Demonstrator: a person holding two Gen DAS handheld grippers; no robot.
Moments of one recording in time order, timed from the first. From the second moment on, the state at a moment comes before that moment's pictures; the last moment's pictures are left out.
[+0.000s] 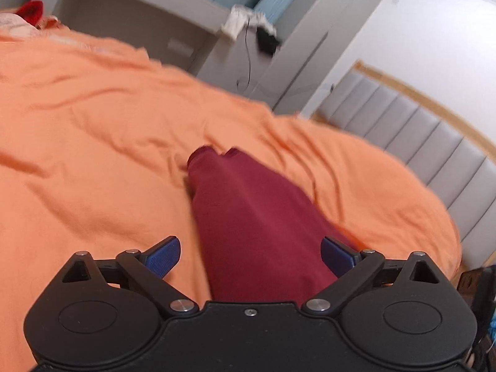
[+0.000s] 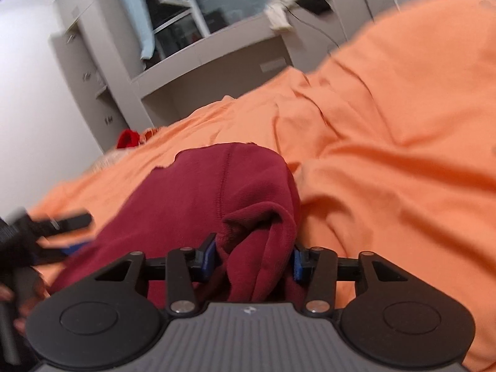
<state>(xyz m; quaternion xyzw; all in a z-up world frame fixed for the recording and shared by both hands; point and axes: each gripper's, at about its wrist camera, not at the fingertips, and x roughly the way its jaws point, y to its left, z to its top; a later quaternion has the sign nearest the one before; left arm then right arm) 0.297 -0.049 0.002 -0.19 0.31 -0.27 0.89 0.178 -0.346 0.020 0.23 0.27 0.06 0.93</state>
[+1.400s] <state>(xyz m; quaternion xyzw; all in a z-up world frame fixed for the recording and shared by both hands) 0.305 -0.061 -0.028 -0.15 0.32 -0.28 0.89 0.206 -0.384 0.002 0.45 0.26 0.10 0.85</state>
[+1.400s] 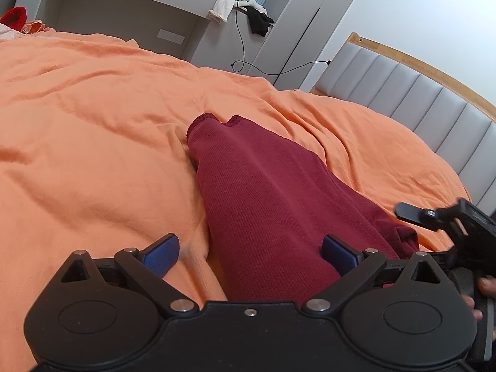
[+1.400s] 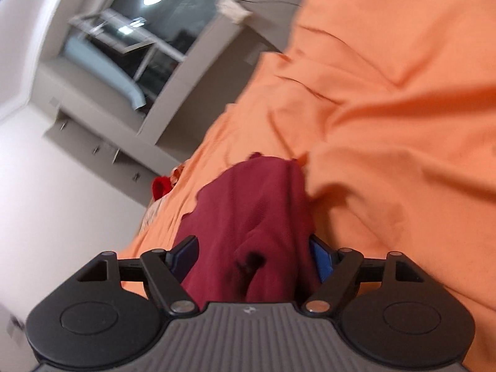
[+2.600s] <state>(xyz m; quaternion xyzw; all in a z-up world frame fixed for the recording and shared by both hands) 0.294 -0.066 -0.028 -0.13 0.30 -0.24 0.91 0.209 -0.358 -0.009 0.37 0.26 0.06 0.89</state>
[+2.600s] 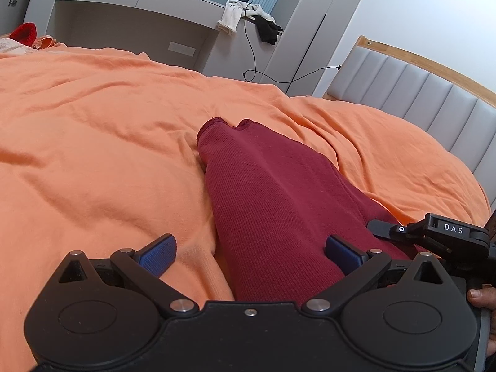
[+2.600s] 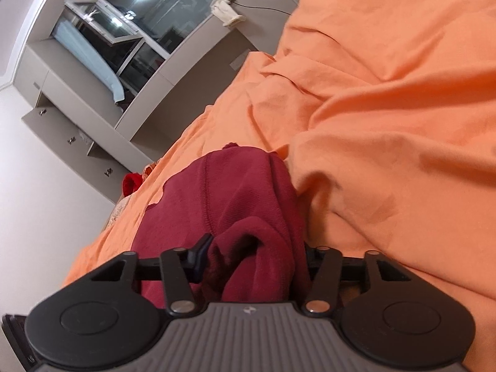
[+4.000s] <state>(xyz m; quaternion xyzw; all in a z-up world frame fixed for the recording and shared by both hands) 0.295 -0.078 -0.001 -0.12 0.32 -0.25 0.90 0.184 -0.286 0.039 0.12 0.18 0.02 0.98</state>
